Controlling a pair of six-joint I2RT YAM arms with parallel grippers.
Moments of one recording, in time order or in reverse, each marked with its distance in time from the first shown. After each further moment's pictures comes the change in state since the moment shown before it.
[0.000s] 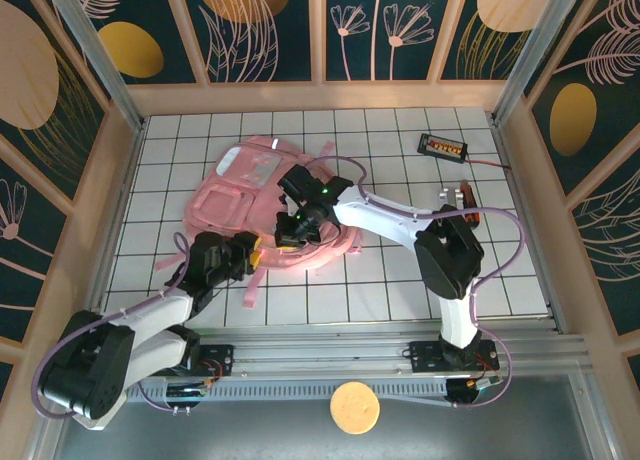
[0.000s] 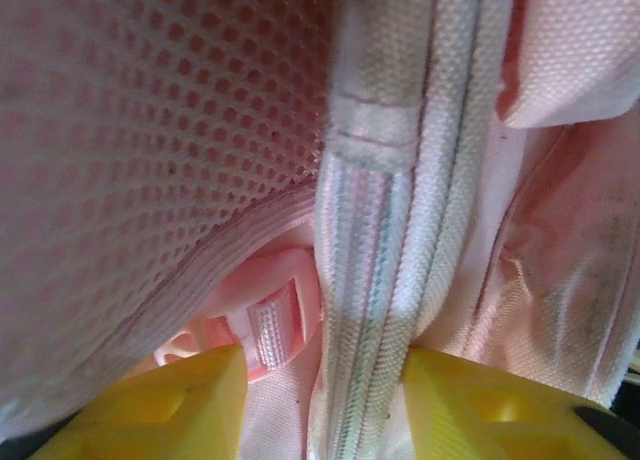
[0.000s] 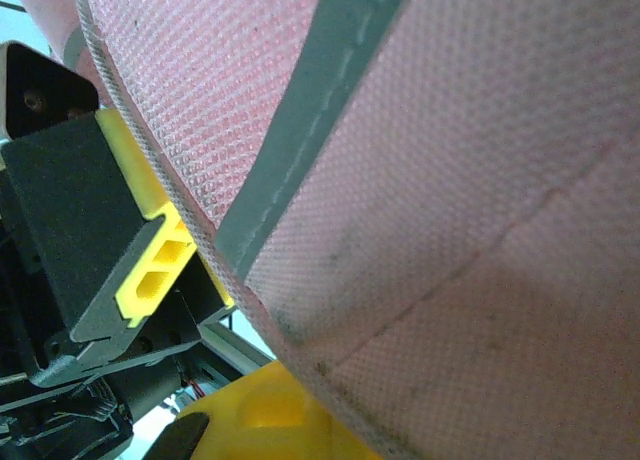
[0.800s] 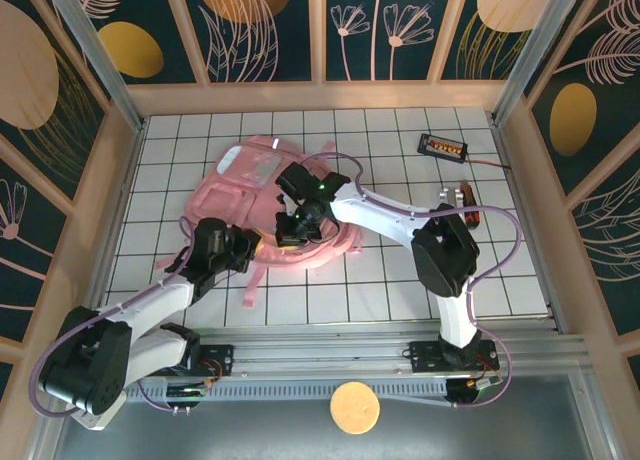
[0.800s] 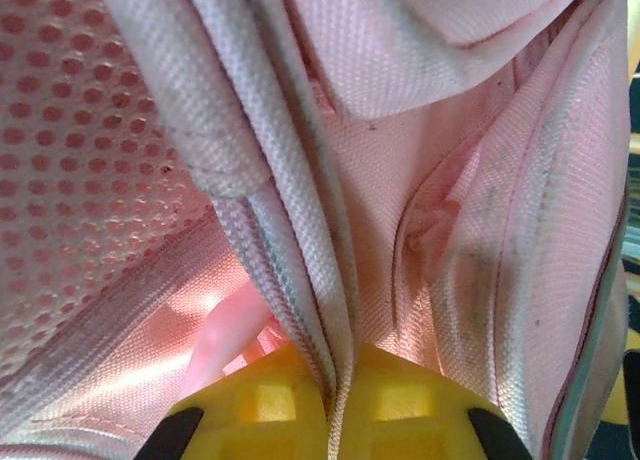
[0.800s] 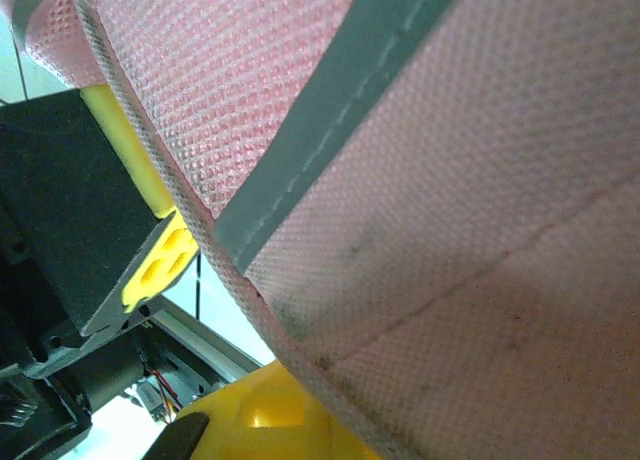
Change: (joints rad) left arm 0.000 0.011 0.163 -0.245 0.010 0.252; right arm 0.000 0.029 0.060 -0.097 0.026 -0.102
